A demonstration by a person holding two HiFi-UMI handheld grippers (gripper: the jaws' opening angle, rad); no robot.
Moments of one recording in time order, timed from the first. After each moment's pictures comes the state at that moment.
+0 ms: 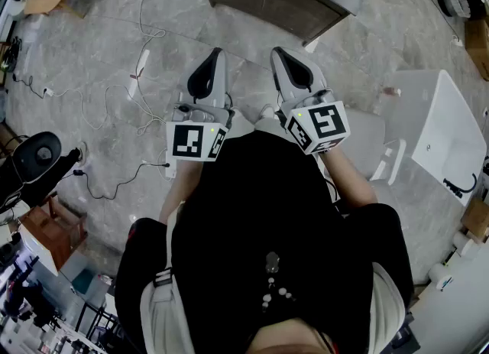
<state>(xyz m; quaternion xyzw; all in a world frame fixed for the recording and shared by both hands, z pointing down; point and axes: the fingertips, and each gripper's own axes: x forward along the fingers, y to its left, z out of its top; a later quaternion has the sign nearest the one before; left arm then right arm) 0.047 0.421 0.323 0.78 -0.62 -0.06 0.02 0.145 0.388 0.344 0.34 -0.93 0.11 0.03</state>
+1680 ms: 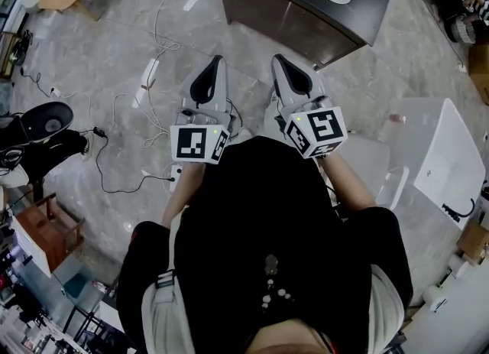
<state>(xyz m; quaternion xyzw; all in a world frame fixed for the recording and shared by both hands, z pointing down) -0.036 0.396 0.332 0.75 -0.66 -0.05 0.02 0.066 0.356 0.345 0.32 -0.94 0.11 0.03</state>
